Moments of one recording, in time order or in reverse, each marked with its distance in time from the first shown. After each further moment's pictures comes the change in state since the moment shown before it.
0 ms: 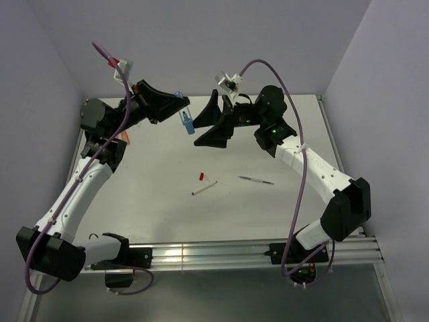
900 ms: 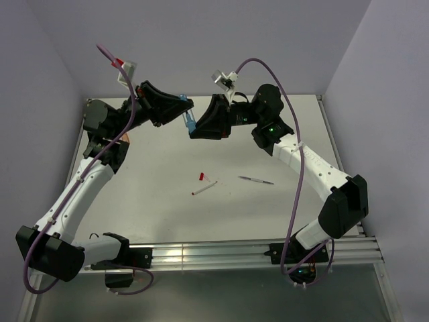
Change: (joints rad) left arm -0.036 0.002 0.000 0.017 0.010 0.072; right arm 0.013 0.031 0.031 0.002 0.003 0.053
